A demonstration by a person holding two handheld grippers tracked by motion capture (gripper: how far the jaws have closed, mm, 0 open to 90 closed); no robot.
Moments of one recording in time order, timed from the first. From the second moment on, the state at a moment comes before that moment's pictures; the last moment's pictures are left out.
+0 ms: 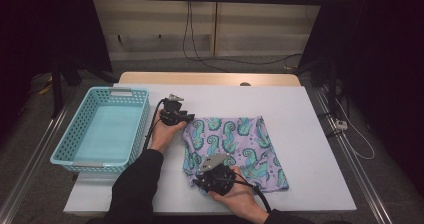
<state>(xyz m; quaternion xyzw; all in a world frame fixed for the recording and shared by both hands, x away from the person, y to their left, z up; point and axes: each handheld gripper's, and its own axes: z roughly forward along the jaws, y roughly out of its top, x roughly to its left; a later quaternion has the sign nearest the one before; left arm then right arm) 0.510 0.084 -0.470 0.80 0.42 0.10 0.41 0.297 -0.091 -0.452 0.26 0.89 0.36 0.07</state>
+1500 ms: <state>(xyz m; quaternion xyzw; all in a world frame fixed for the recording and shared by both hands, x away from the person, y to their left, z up) 0.496 0.088 -0.428 0.76 0.43 0.08 0.48 0.297 -0.105 -0.417 0.23 0.86 0.46 0.06</state>
